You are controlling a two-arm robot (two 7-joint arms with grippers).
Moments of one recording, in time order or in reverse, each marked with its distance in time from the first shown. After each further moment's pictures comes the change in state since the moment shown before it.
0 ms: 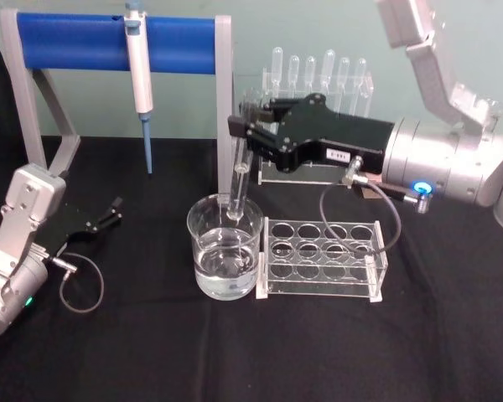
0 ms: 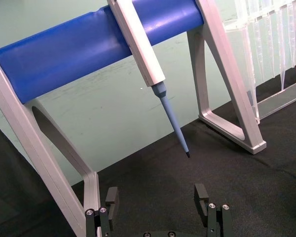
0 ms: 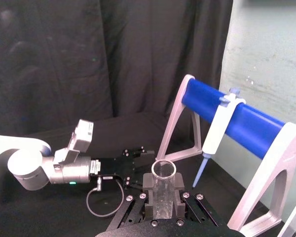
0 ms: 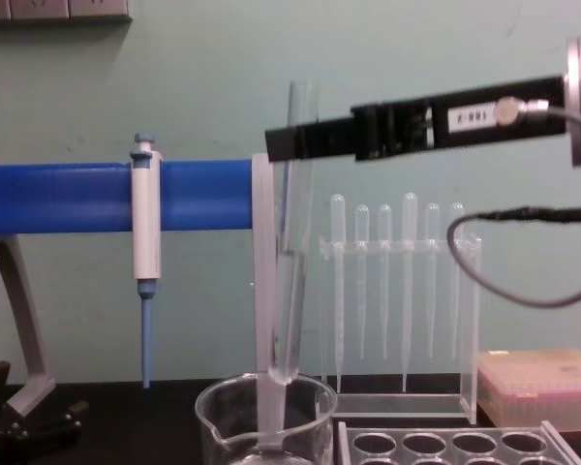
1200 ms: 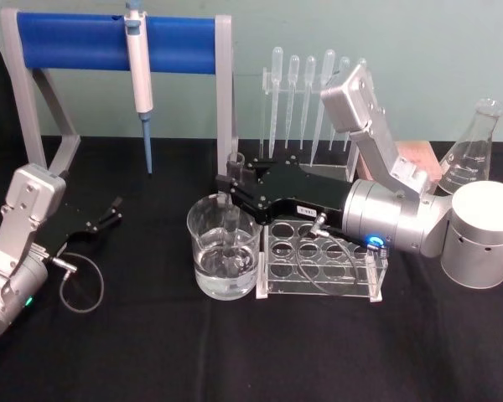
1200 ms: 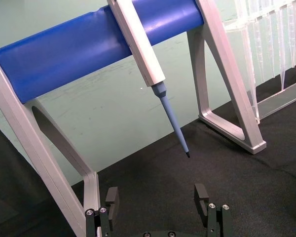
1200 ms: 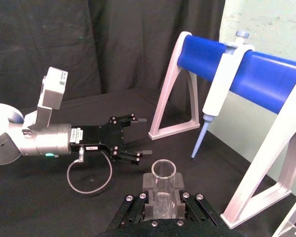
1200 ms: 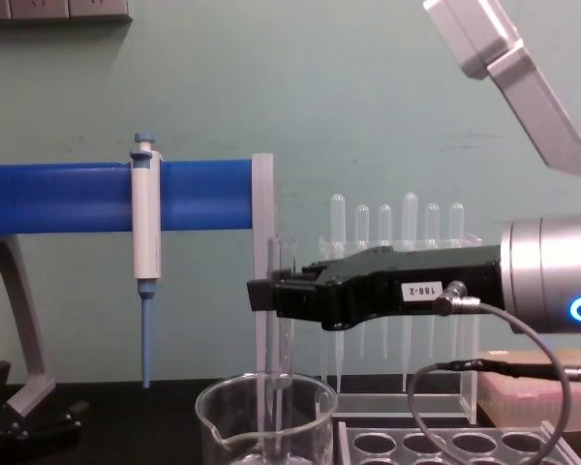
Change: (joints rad) left arm 0.000 0.000 0.000 0.000 0.000 0.000 0.000; right arm -0.068 -0.110 -0.050 0.188 -0.161 -0.134 0.010
